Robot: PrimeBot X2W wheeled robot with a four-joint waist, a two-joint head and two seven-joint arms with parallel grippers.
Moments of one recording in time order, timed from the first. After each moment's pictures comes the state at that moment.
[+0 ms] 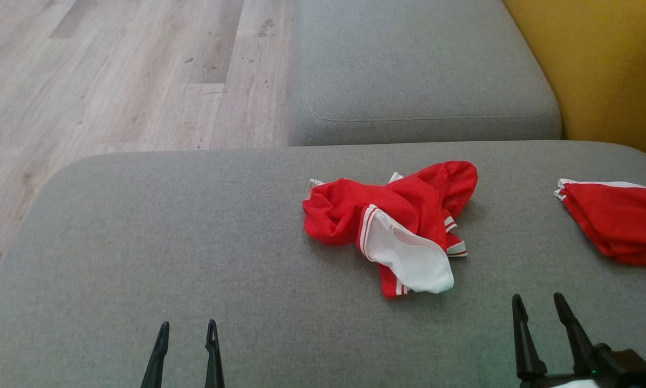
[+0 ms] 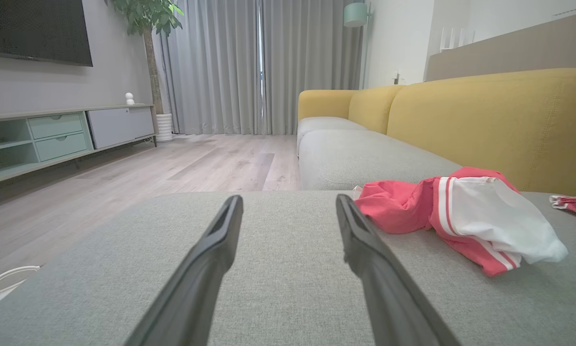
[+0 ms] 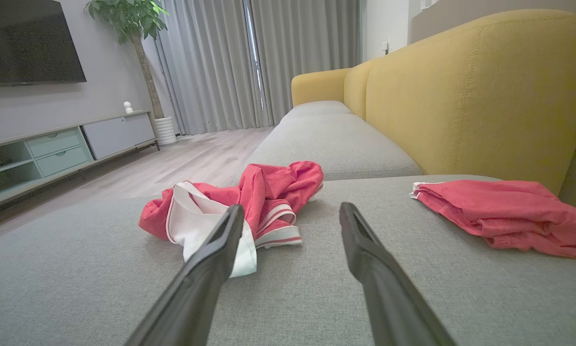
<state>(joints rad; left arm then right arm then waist) 0.29 0.06 -0.23 0.03 -0.10 0.15 -0.25 0.24 -0.04 0.01 0.15 0.15 0.12 -0.25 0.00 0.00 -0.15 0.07</state>
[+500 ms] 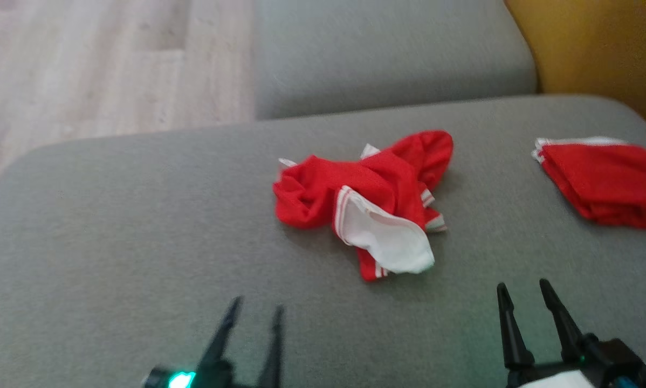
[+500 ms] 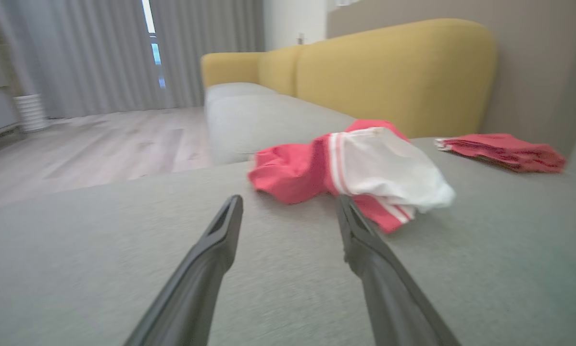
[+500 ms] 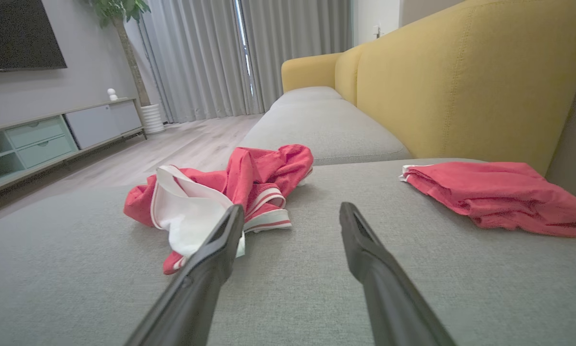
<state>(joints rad) 0.17 0.06 -0.36 0.16 -0.10 0.09 -0.25 0.23 -0.04 0.05 0.11 0.12 0.12 -0.25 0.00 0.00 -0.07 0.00</state>
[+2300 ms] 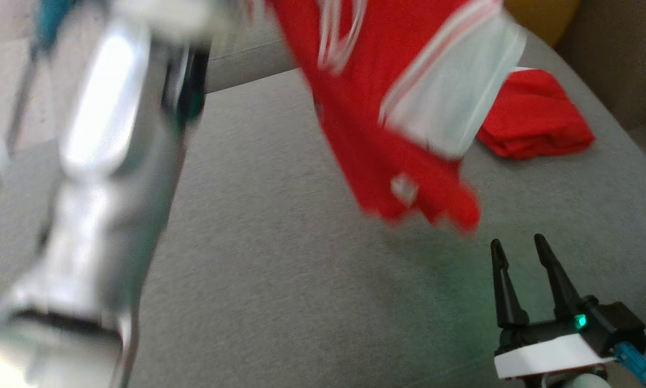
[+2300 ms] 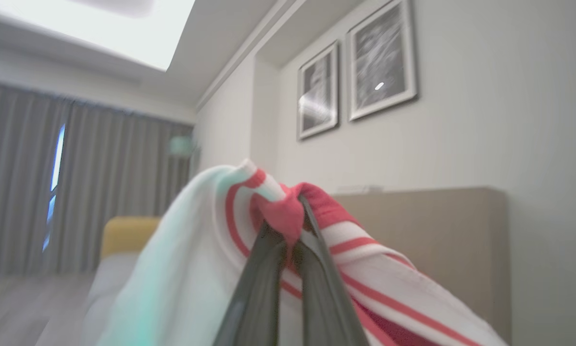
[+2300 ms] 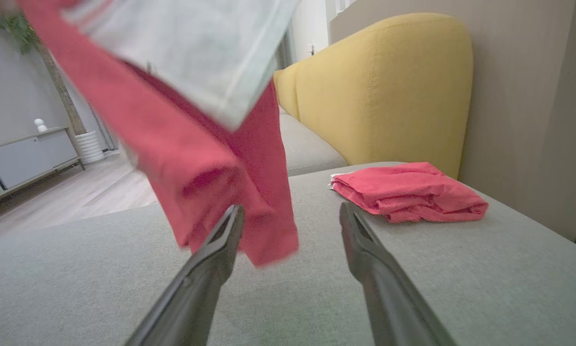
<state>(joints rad) -1.04 0.08 -0.37 0.60 -0.47 -0.06 -0.26 0.12 -0.05 0.08 0.08 0.16 0.12 -0.25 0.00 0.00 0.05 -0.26</state>
